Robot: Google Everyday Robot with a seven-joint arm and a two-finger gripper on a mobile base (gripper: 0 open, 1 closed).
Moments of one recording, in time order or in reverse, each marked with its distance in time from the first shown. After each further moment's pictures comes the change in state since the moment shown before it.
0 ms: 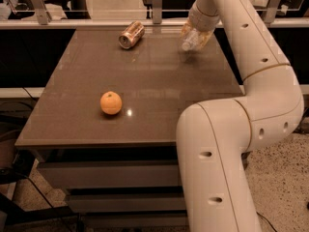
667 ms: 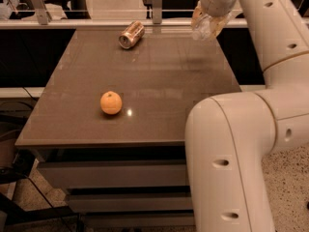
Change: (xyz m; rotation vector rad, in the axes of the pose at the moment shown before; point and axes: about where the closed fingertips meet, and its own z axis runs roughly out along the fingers) arm -0.011 0.013 -0.073 -0.025 0.006 0.104
